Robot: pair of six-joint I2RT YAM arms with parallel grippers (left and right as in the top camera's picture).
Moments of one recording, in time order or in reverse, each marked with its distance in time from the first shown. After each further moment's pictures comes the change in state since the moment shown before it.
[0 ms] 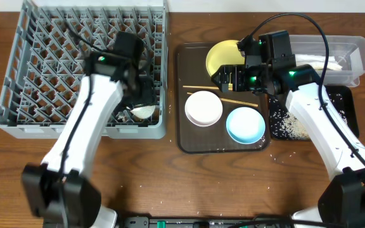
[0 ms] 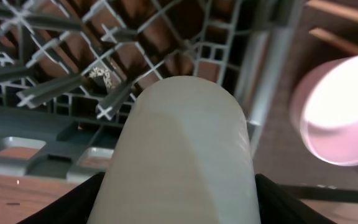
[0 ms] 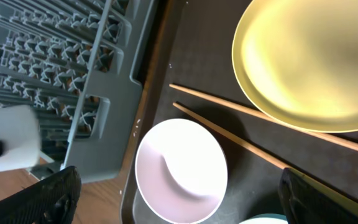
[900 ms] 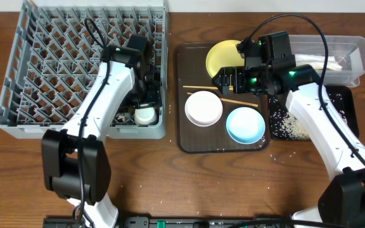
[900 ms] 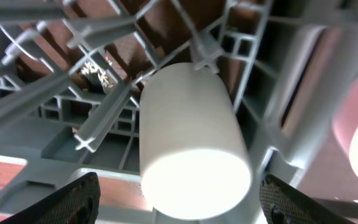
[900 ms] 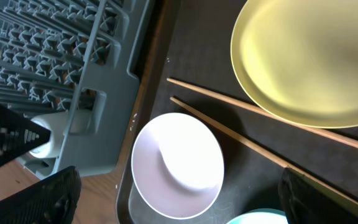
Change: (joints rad) left arm -0.003 0.139 0.040 -0.024 -0.011 0.018; right arm 0.000 0.000 0.000 -0.019 0.003 -0.022
